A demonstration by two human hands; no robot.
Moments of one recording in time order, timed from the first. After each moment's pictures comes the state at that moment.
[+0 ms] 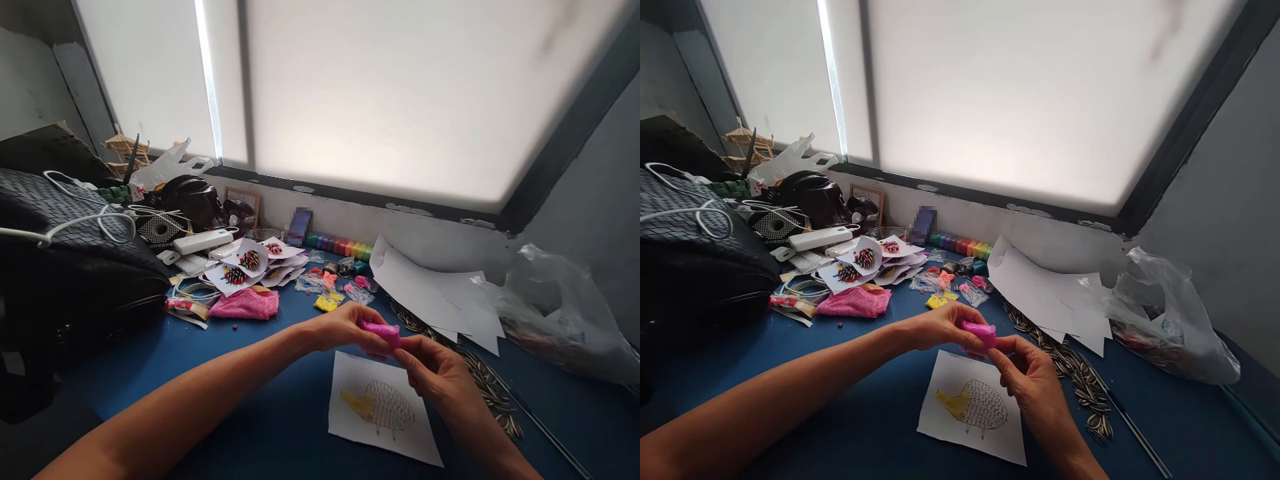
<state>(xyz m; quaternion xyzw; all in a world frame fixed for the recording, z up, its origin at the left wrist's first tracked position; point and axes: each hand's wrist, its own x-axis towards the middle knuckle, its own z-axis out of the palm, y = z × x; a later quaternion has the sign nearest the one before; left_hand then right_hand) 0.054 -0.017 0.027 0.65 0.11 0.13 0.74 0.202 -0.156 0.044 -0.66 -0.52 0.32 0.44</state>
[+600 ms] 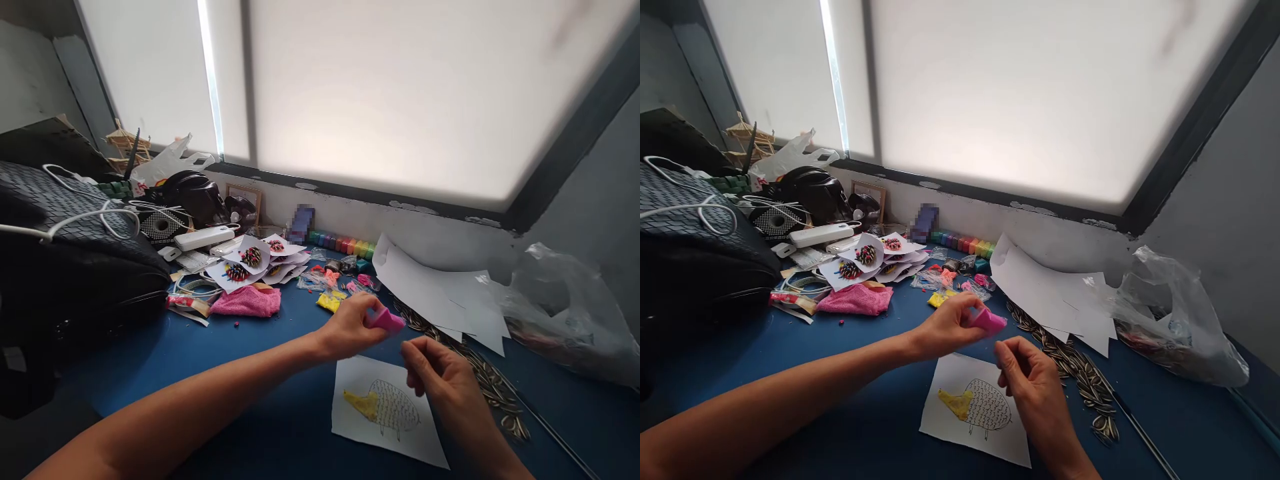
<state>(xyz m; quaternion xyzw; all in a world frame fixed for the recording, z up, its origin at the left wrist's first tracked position) 0.065 -0.030 0.016 0.76 0.20 0.34 0.52 0.194 -0.157 0.038 -0.67 -0.50 0.29 0.47</state>
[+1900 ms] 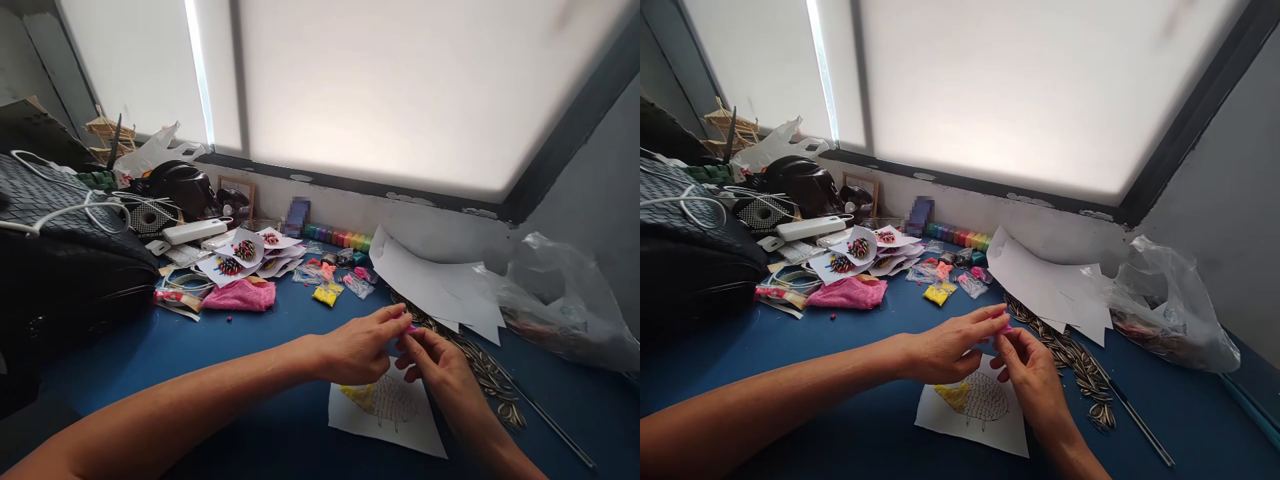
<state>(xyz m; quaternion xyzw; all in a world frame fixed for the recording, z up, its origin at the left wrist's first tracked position) 0.054 -0.048 0.025 0.92 0.08 0.17 0.34 0.202 -0.152 0.027 -0.66 -0.47 0.33 0.48</state>
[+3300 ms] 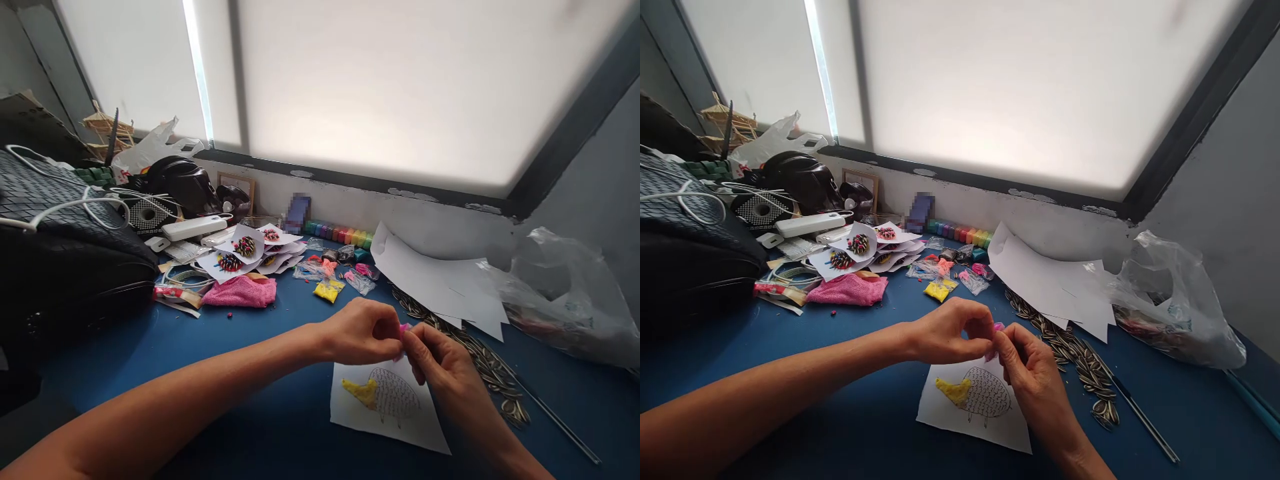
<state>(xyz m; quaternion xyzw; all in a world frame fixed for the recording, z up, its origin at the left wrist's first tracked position) 0.056 -0.043 0.030 0.84 0.12 0.21 0.48 0.193 -0.157 0.032 -0.65 -0.56 0.28 0.44</state>
